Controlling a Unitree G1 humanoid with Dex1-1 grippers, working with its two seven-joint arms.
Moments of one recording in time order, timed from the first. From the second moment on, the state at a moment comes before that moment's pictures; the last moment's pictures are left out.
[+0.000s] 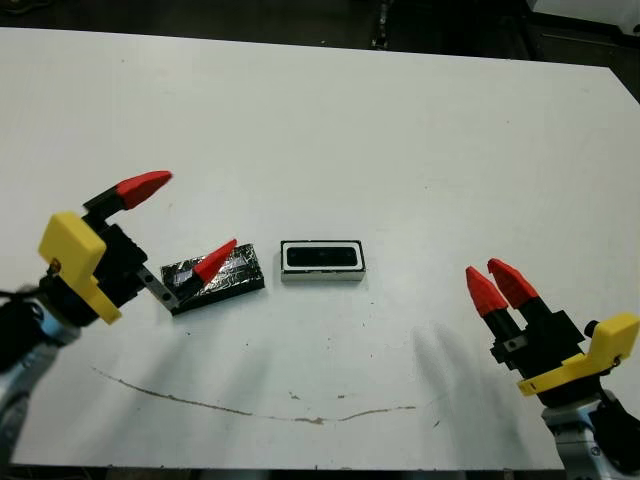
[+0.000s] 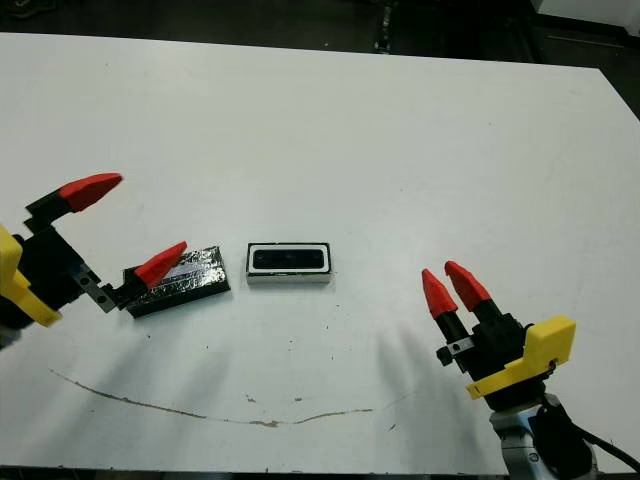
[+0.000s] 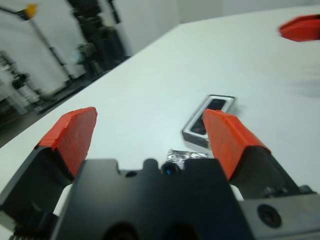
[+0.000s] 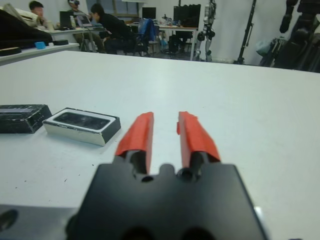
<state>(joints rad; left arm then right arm) 0.00 0.78 0.20 -0.52 -0.47 0.27 -0.72 0.34 -0.20 -0.17 -0.47 0.35 0.05 0.49</state>
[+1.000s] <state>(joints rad) -0.27 0.86 -0.04 -0.02 -0.35 0.19 -1.18 0.36 -0.22 -0.13 -0.46 0.37 0.03 0.45</state>
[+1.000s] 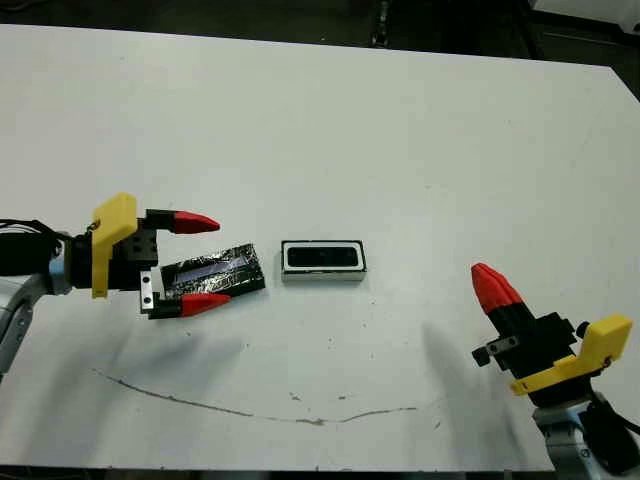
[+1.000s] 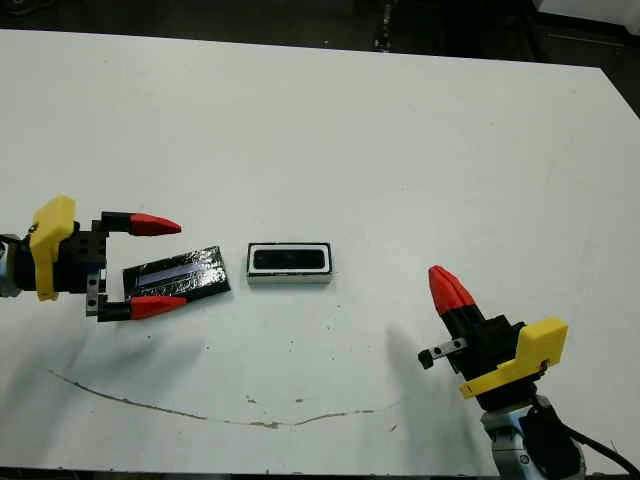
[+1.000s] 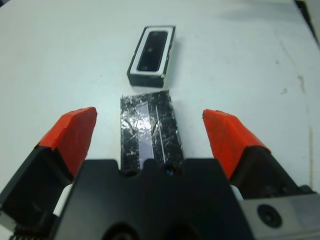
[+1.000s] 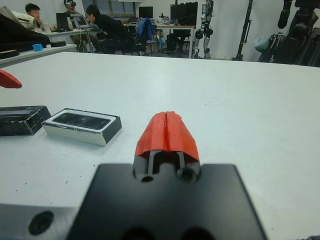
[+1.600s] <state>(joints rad) -0.25 0.86 -0.06 0.04 -0.27 0.19 -1.17 0.36 -0.23 -0.13 -0.46 0.38 0.03 0.44</state>
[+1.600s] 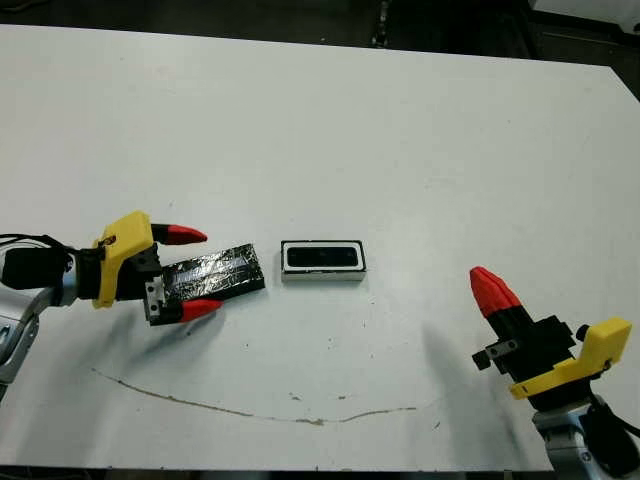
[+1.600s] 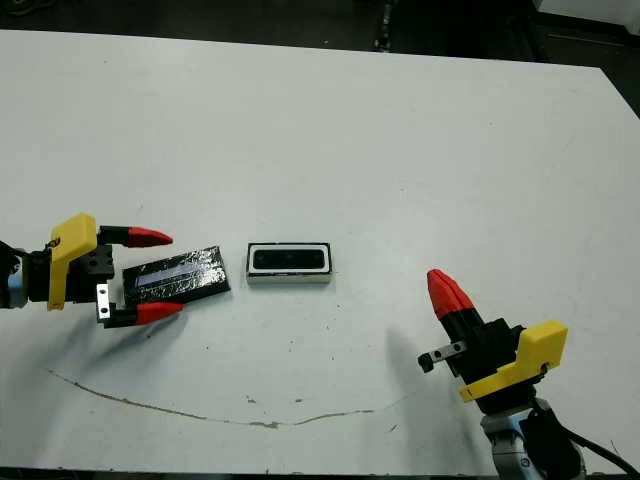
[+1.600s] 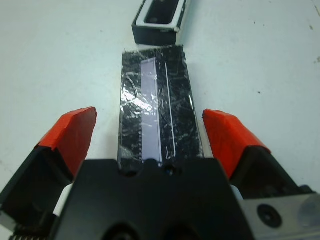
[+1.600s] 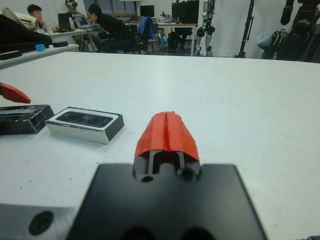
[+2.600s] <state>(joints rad) -0.25 0.84 -0.05 0.04 -0.32 0.31 -1.16 0.37 -0.24 -0.13 -0.45 0.39 0.02 0.43</state>
